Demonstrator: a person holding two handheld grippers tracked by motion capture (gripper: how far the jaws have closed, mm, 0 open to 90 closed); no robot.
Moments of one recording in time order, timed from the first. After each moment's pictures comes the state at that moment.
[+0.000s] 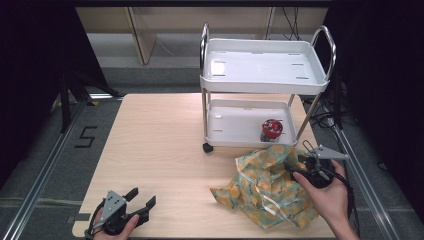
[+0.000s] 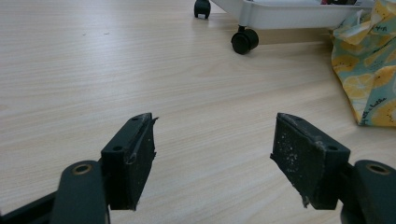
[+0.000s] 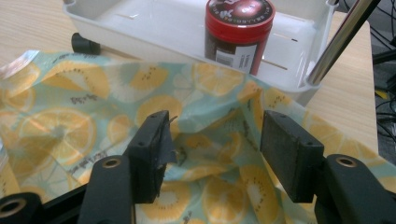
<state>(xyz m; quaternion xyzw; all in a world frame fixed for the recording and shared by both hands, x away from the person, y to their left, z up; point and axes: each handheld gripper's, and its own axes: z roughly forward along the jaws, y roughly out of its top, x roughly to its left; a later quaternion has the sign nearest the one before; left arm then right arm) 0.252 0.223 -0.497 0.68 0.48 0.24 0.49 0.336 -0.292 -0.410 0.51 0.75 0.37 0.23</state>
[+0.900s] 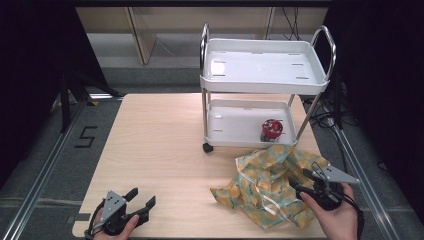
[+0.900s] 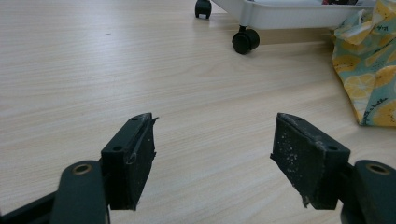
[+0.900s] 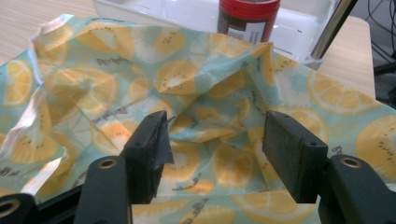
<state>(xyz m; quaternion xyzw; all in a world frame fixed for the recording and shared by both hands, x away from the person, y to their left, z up) 0.252 0.223 -0.498 0.68 0.48 0.25 0.50 0.293 -0.304 -0.427 0.48 0.75 0.39 0.25</state>
